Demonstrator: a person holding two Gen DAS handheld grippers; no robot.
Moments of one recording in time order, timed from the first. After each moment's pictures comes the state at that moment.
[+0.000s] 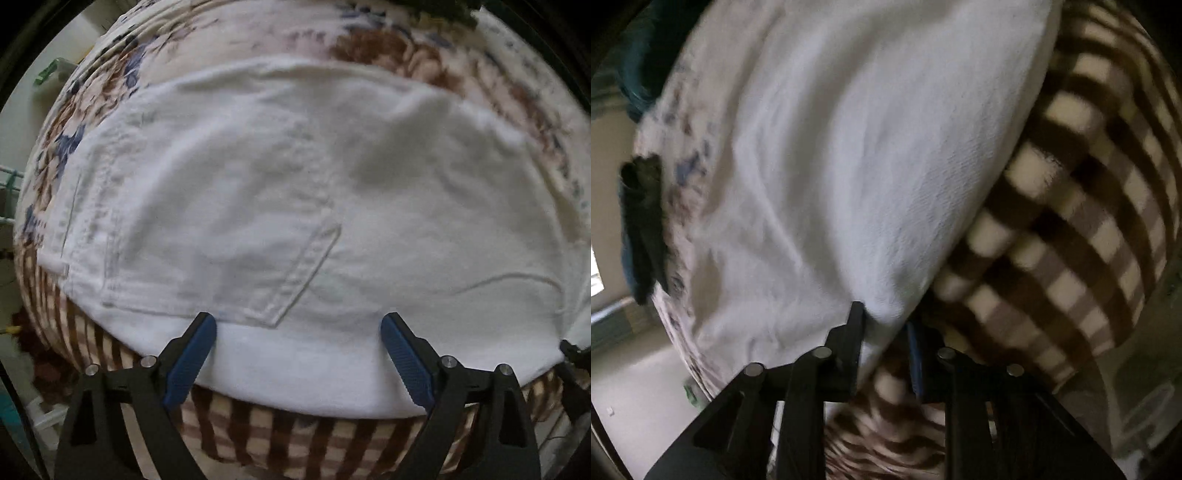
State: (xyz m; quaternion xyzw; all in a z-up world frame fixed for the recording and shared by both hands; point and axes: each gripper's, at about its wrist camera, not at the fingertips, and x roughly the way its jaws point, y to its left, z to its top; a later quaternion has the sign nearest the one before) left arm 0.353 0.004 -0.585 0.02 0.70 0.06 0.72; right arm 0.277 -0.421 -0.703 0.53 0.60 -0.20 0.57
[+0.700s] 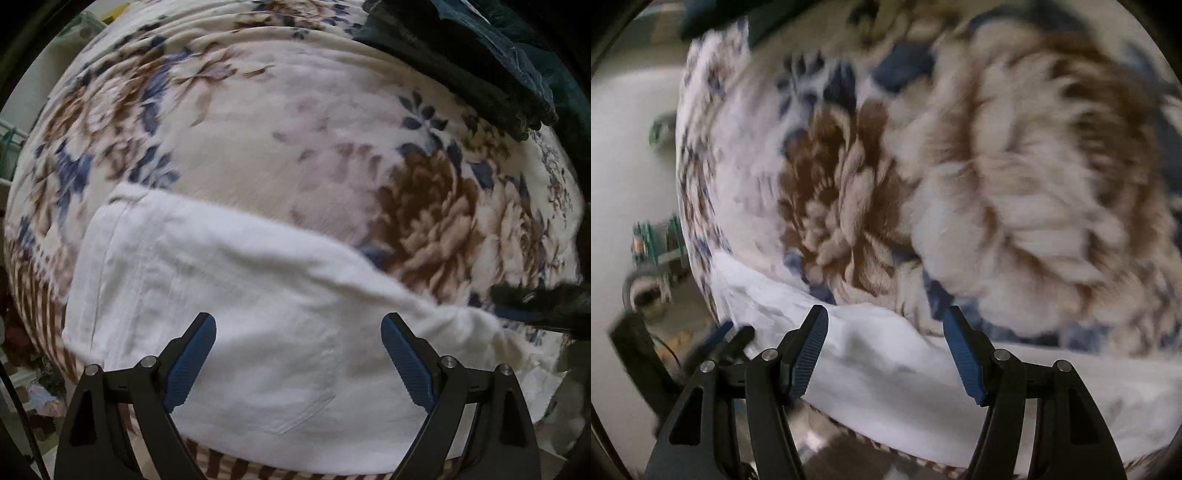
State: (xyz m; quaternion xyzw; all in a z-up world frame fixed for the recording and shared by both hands) left arm 0.486 0.070 -0.546 -0.11 0.69 0.08 0.71; right arm 0.626 -0.205 -0.681 0.20 0.80 0.19 0.54
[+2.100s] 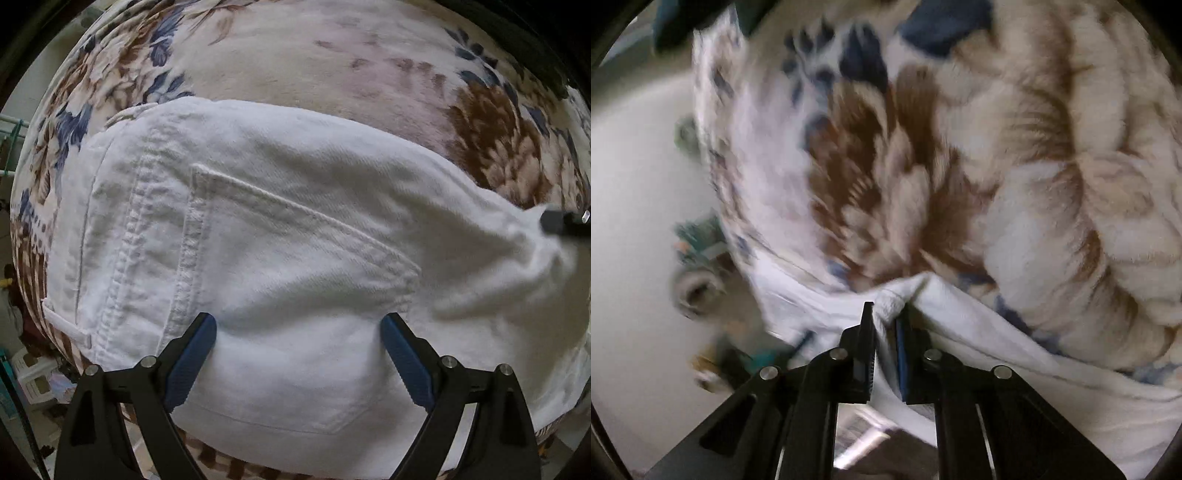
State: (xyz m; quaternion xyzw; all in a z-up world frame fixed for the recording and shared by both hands) left arm 0.436 0.068 -0.602 -0.07 0.73 0.11 0.67; right arm 0.613 -0.187 -0.707 0.27 0.81 0.22 0.47
